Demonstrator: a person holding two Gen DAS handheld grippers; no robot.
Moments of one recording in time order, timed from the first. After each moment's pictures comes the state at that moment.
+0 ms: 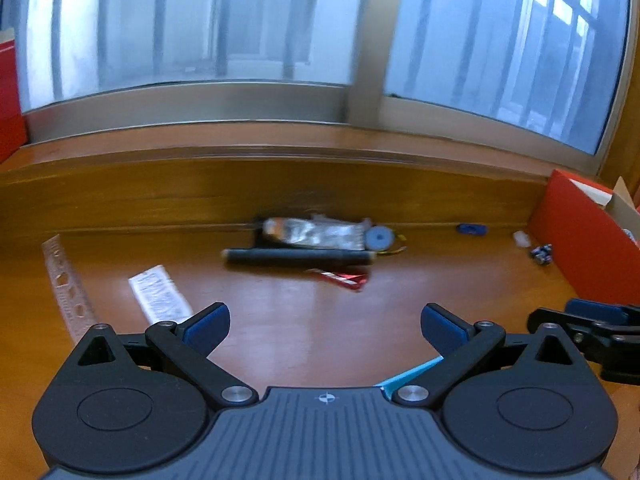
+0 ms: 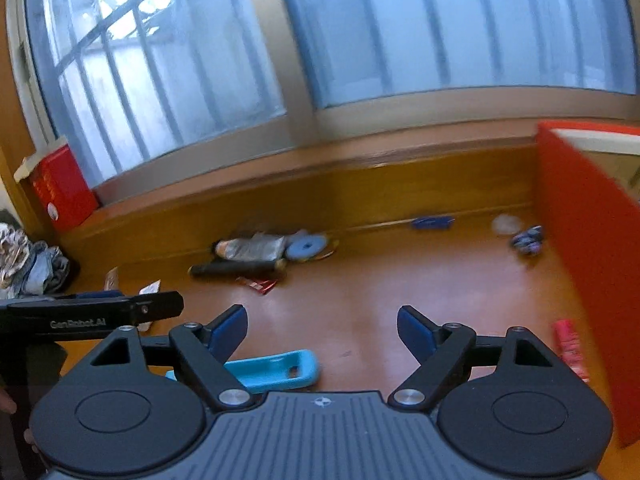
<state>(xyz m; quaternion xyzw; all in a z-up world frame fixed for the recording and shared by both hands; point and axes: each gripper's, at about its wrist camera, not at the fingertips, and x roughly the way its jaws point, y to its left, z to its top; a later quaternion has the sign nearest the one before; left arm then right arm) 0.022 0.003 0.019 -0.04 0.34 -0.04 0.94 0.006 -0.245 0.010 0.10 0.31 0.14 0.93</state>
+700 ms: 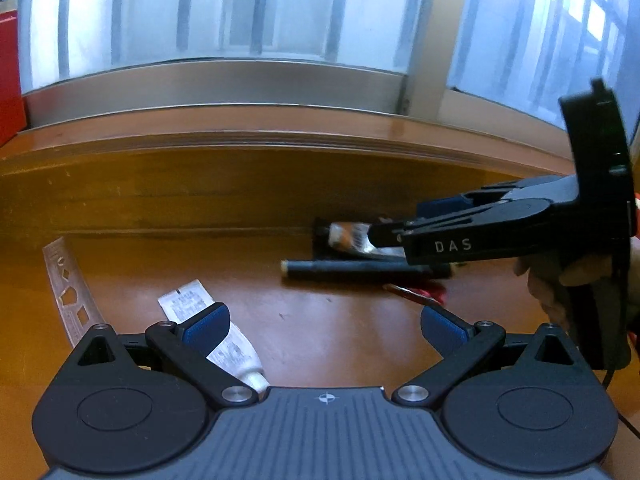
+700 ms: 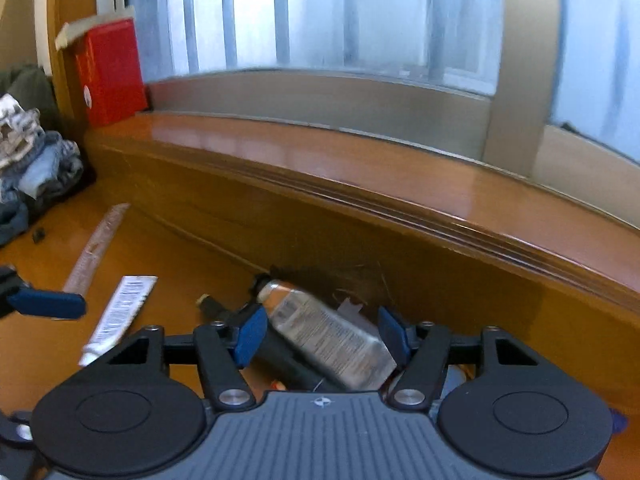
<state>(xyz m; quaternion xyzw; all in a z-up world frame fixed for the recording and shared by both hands) 0.073 0.052 -0.011 -0.04 0.34 -0.03 0.94 0.202 -0.105 -0.022 -0.08 0.34 0.29 0.89</state>
